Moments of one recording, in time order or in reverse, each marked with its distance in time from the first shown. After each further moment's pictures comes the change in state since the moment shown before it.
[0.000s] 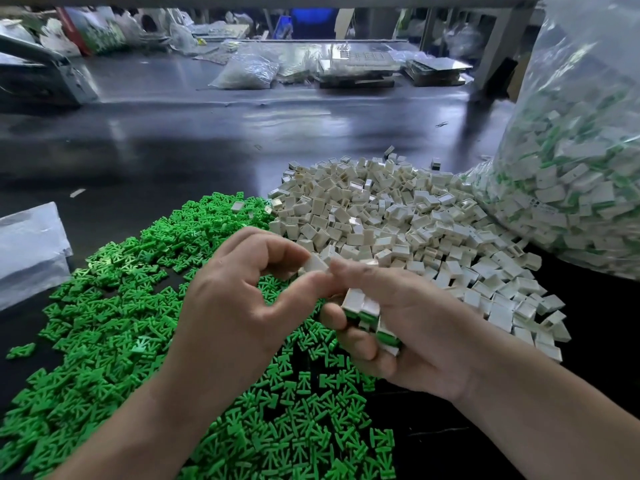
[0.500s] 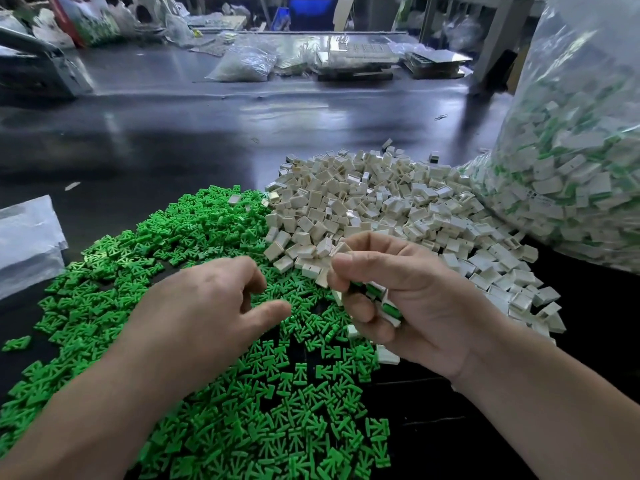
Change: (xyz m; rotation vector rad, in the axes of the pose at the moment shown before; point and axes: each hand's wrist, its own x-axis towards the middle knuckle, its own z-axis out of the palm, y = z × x) left_hand 0.001 -0.021 -0.025 0.596 -0.390 -0.103; right_hand -0.002 -0.006 -0.003 -0.016 0.086 -0.211
